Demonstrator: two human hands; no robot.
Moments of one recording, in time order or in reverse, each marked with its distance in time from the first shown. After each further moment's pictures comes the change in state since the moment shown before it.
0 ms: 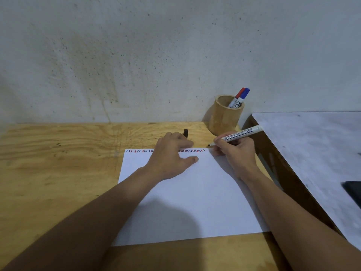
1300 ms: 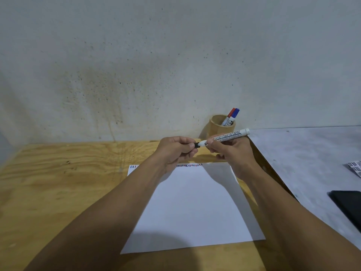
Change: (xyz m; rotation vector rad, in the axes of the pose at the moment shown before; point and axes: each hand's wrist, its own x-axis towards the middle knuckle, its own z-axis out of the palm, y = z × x) left_hand 0.034 0.047 -0.040 -1.171 -0.052 -0.582; right_hand 0.003 -0.050 -0.004 -0.055 -0.126 0.003
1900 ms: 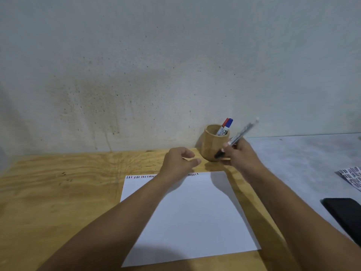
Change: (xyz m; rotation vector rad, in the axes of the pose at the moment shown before) left_hand 0.005 -0.022 0.017 0.576 0.141 0.266; right_hand 0.011 -0.011 -0.024 -0.140 0.012 0.078
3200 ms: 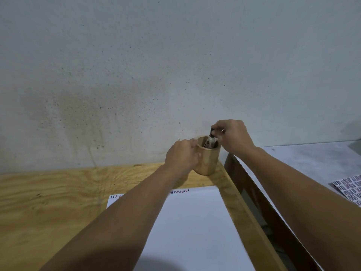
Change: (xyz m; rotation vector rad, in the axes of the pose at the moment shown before) left_hand 0.057 0.041 0.031 0.574 -0.012 0.254; right_hand 0.094 -0.031 -0.022 -0.737 0.163 -0.449
